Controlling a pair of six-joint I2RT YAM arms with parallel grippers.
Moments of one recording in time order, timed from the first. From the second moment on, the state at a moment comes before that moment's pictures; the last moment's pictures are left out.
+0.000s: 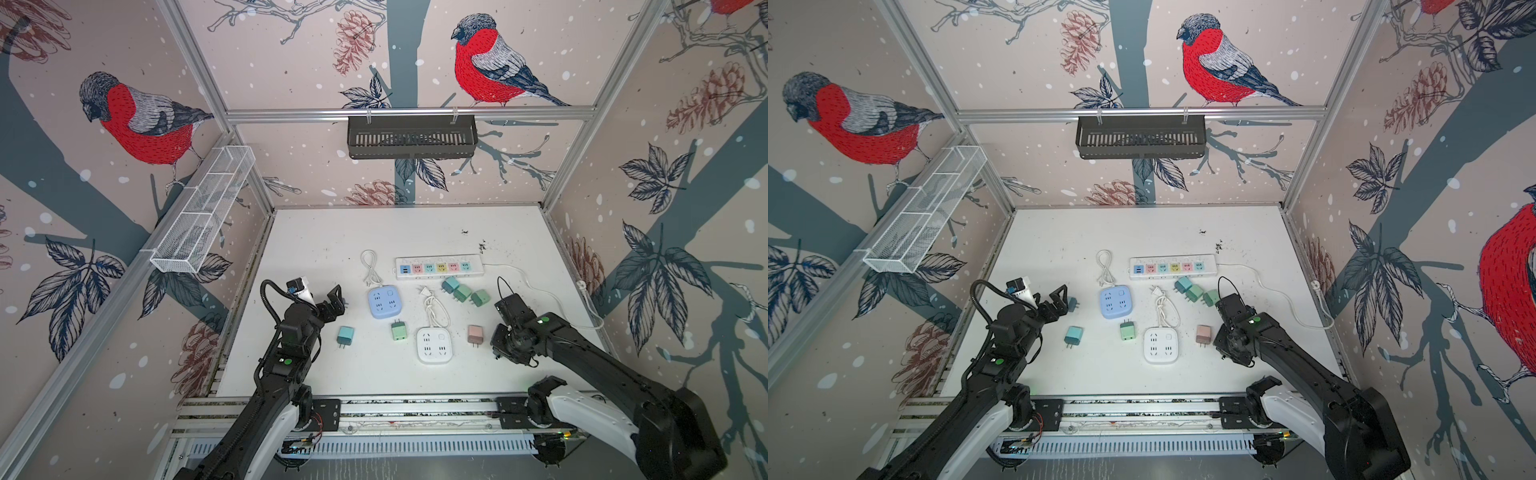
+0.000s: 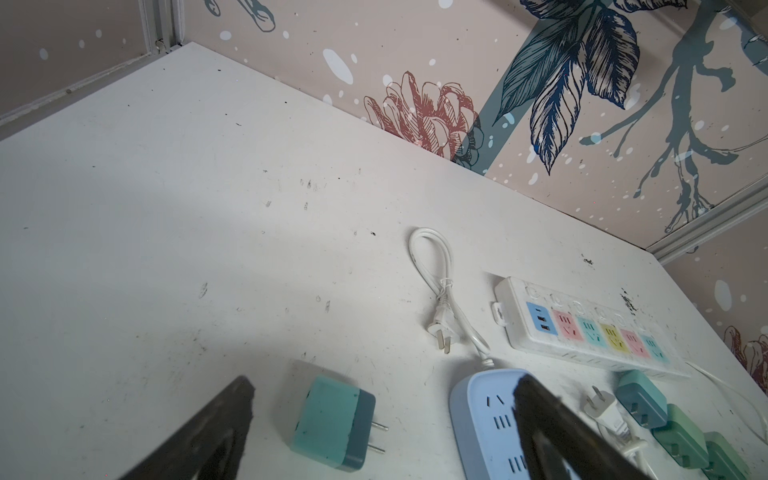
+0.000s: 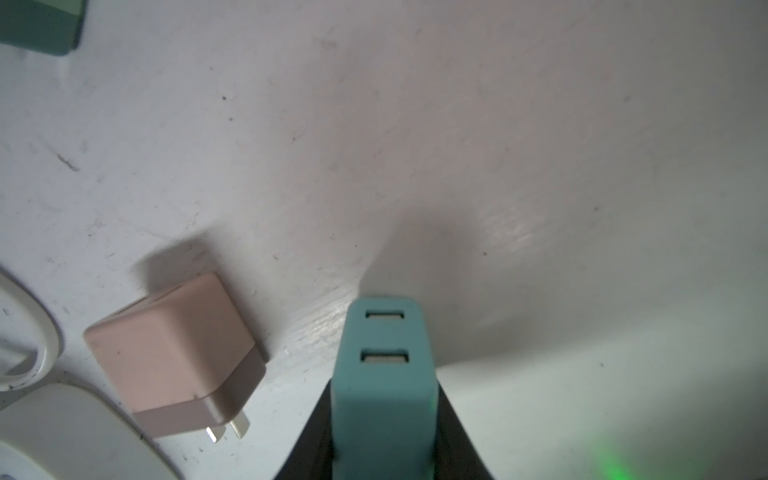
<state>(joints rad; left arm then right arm) -0.21 0.64 0.17 0.17 -0.07 -0.47 0.43 1.01 0.49 -0.84 -0.01 0.94</state>
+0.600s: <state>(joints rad) -0.21 0.61 0.22 0.13 -0.04 -0.48 0.67 0.83 0.61 -0.76 0.23 0.94</state>
